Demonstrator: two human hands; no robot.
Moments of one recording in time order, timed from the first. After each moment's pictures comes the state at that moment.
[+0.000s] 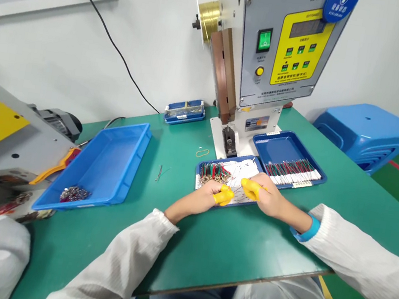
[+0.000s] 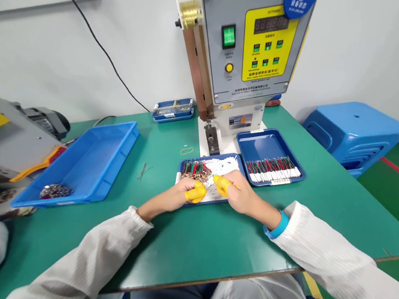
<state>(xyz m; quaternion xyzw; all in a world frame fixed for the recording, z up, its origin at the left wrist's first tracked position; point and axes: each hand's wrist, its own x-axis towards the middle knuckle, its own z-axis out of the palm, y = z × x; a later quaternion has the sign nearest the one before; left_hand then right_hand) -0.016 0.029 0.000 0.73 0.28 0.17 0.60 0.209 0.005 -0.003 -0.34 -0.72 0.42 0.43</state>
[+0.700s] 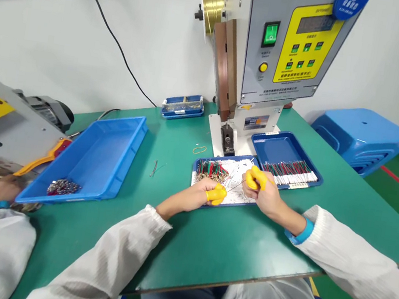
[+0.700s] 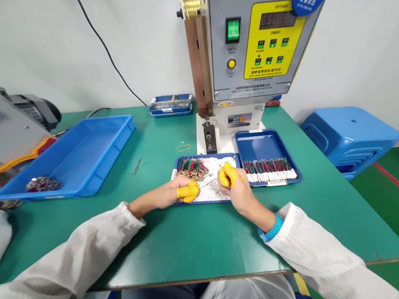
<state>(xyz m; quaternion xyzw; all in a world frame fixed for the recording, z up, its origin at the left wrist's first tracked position) -0.017 0.033 0.000 0.68 0.24 0.17 0.67 0.203 0.007 -0.018 -0.28 -0.49 0.61 0.55</state>
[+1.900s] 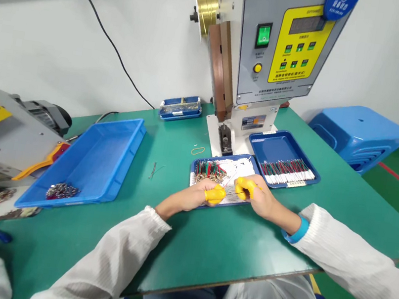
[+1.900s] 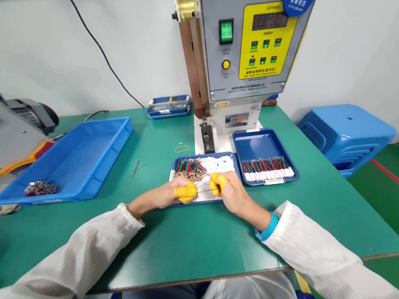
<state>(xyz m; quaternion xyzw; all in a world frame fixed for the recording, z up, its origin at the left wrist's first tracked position) -0.018 0.036 0.003 0.66 0.23 0.14 0.70 0.207 0.005 -0.015 -0.34 -0.64 0.51 0.46</state>
